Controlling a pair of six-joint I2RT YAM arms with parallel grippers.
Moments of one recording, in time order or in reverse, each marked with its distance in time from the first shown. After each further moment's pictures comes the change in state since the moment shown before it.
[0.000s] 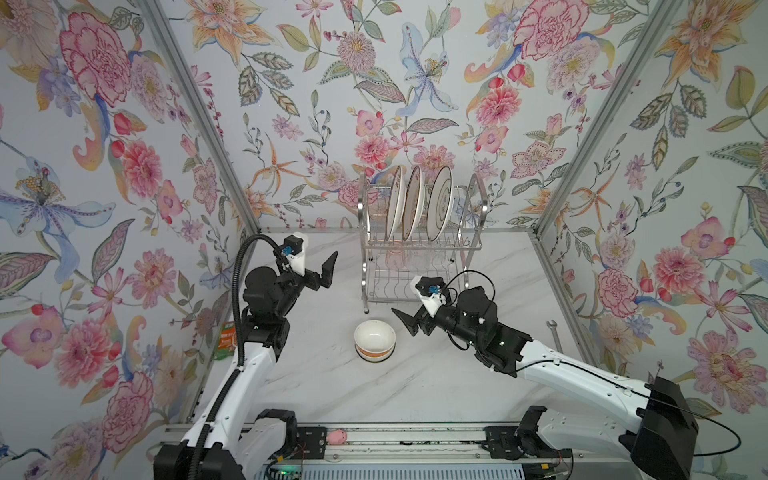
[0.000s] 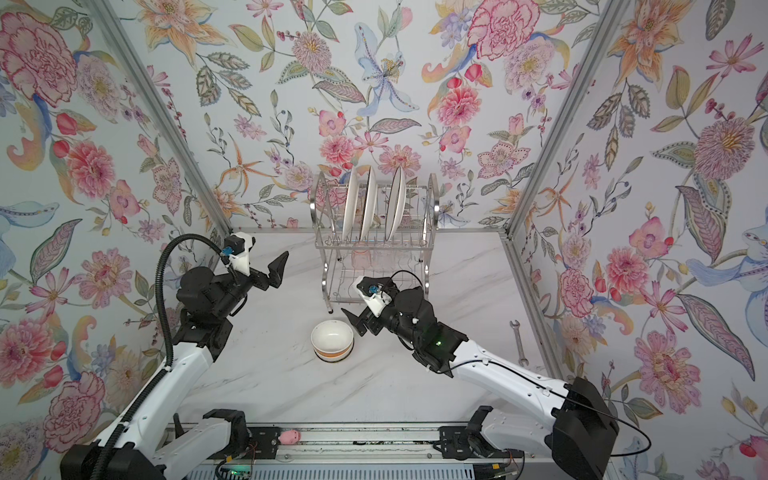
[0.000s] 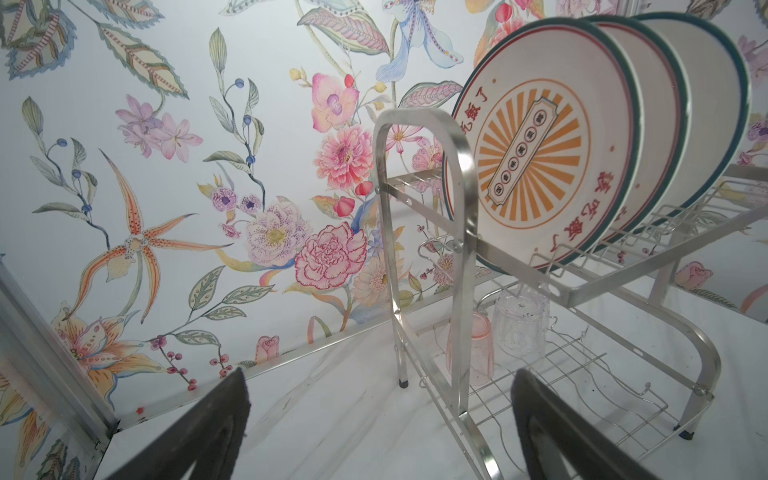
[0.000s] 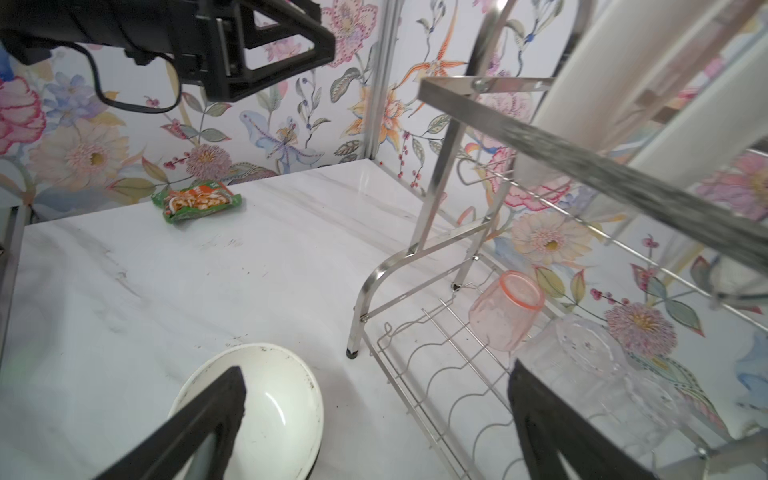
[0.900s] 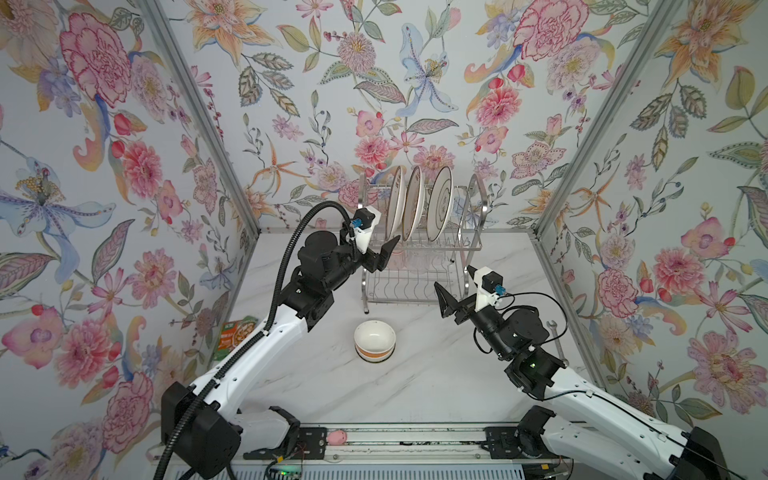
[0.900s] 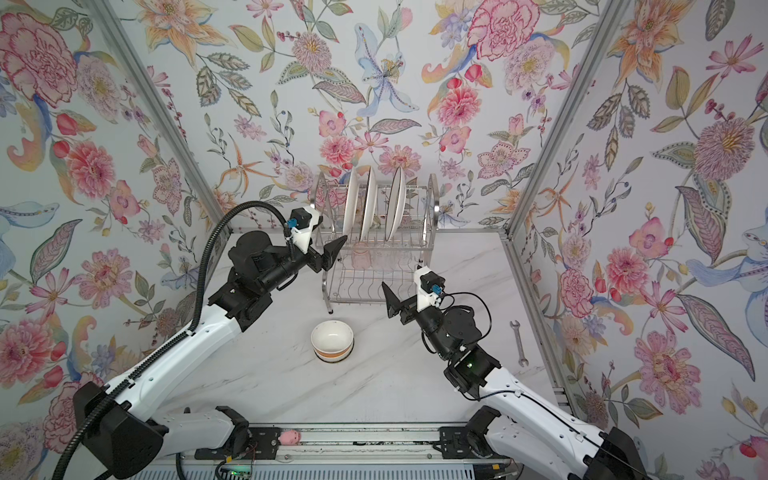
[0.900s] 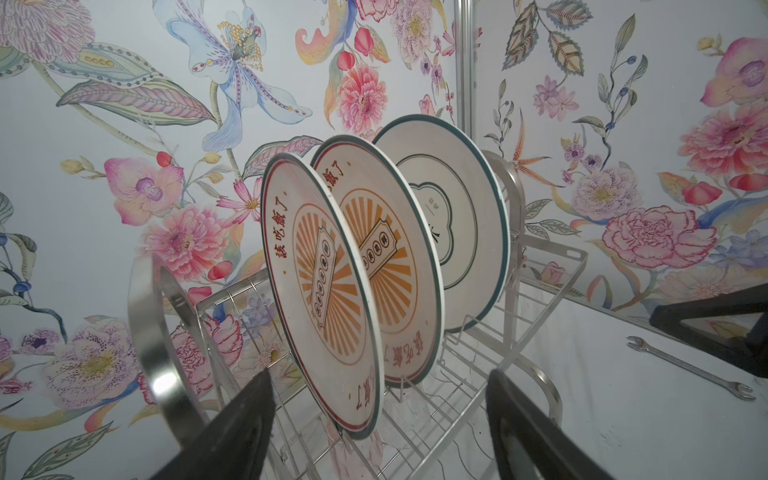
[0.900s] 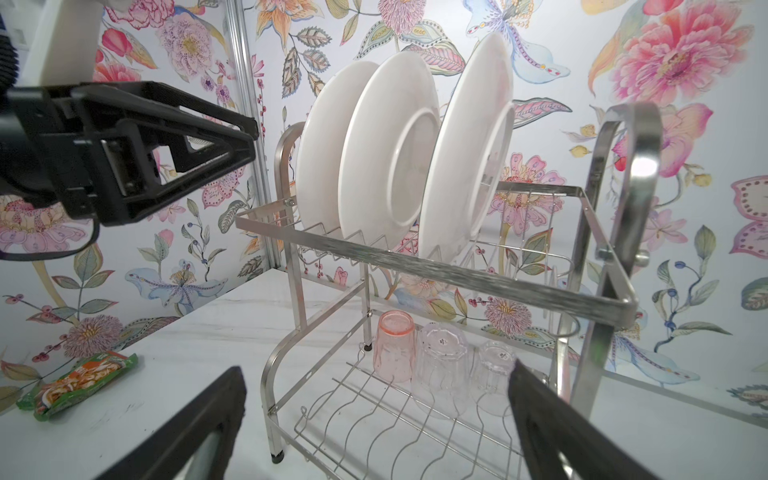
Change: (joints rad) left arm -0.436 0.315 0.430 -0.164 -0.160 0.051; right arm -0.134 -0.261 -0.199 0.237 0.167 0.179
